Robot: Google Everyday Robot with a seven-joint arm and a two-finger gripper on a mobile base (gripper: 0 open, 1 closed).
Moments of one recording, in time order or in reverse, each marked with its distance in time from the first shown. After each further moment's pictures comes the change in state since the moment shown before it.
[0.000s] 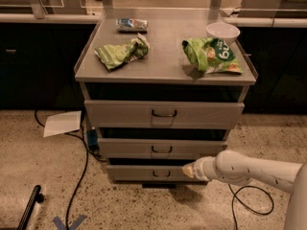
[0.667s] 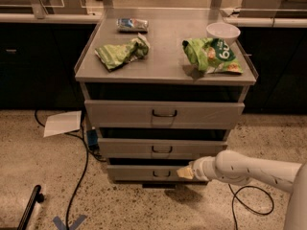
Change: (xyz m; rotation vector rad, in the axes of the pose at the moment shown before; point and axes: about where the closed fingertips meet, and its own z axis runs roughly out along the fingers) arm 0.000 0.000 0.000 0.000 0.000 0.000
